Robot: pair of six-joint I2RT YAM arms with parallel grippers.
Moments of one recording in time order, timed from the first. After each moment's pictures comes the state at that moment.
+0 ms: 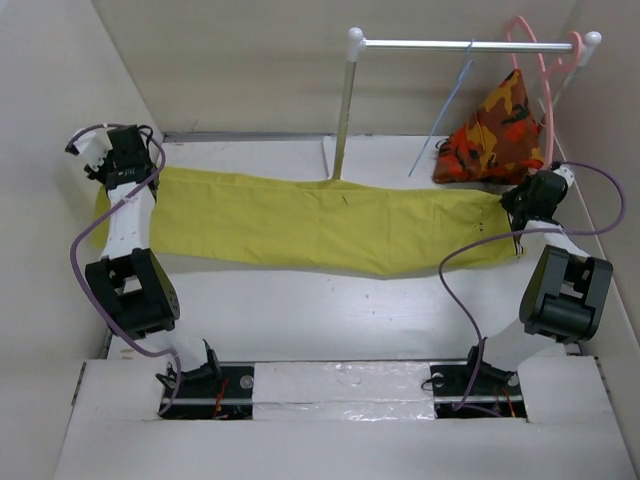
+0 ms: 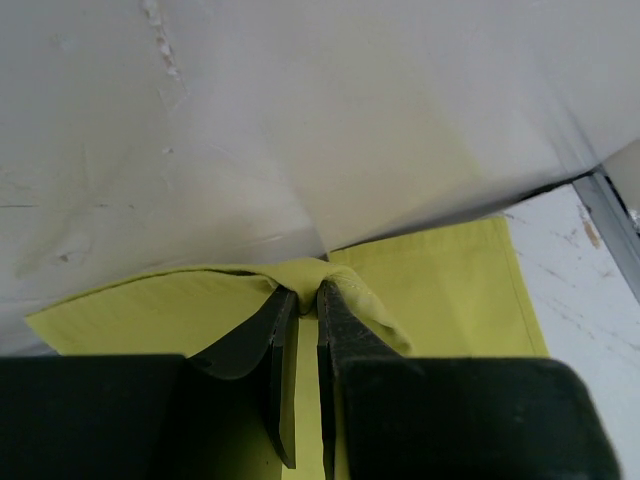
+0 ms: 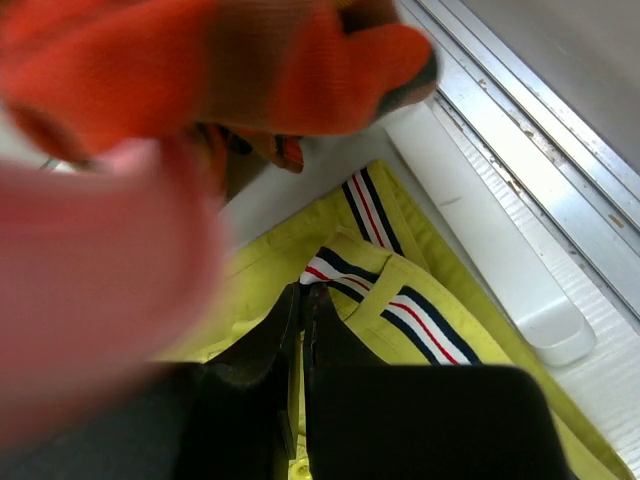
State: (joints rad) left arm 0.28 1.64 1.43 -0.39 -0.75 -0.58; right arm -0.36 1.59 0.95 0.20 0.00 0.46
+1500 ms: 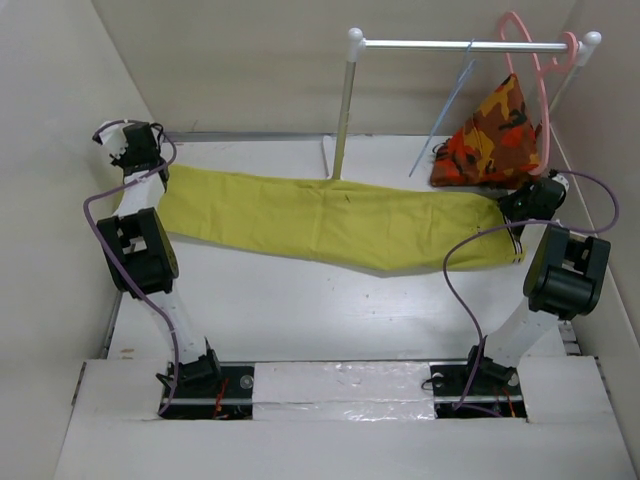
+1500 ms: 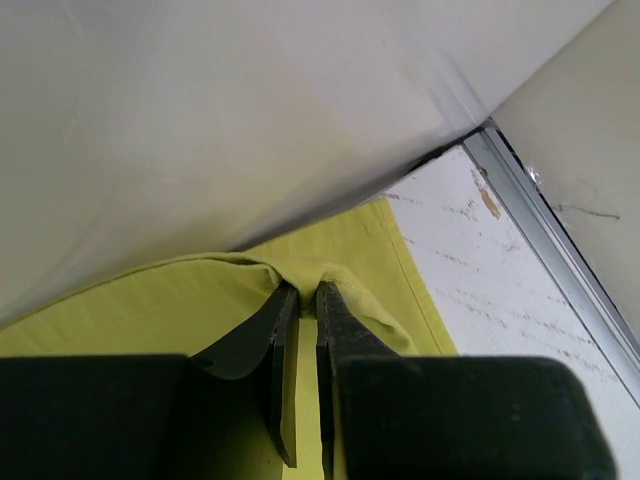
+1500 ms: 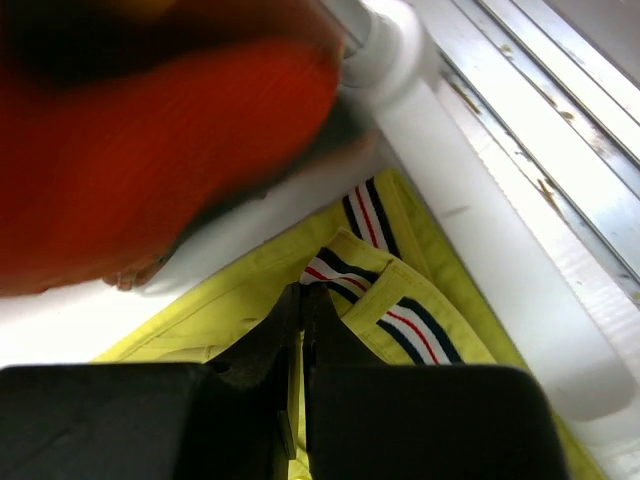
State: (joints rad) left arm 0.27 1.96 1.54 -0.08 -0.51 -0.56; right arm -0.41 1.77 0.95 0.36 -0.12 0.52
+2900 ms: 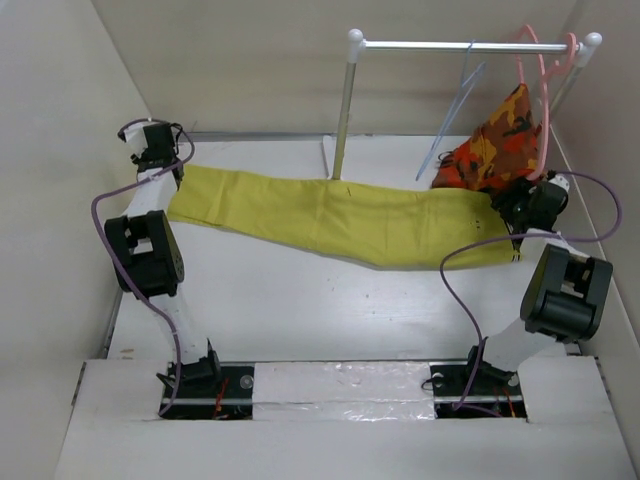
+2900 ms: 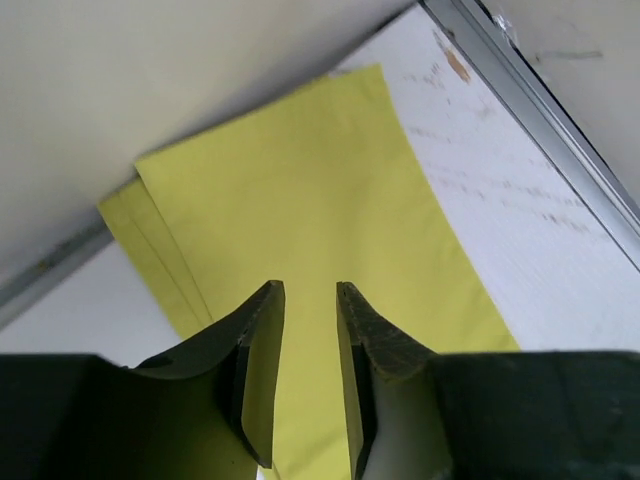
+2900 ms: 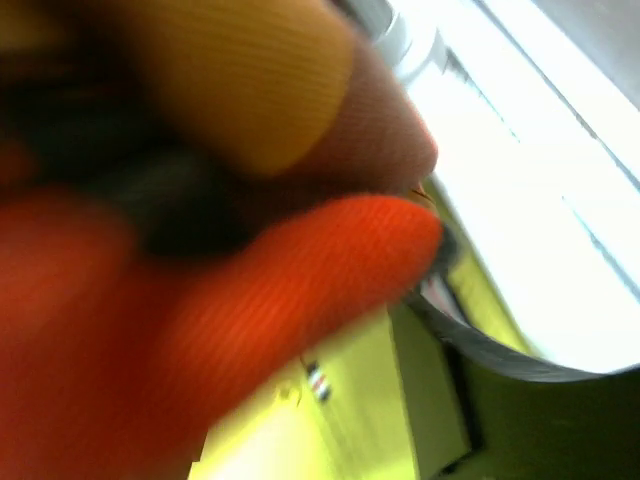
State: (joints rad) left arm 0.19 1.96 1.56 -0.24 -0.45 -0.53; right arm -0.40 1.63 0.88 0.30 -0.16 0.45
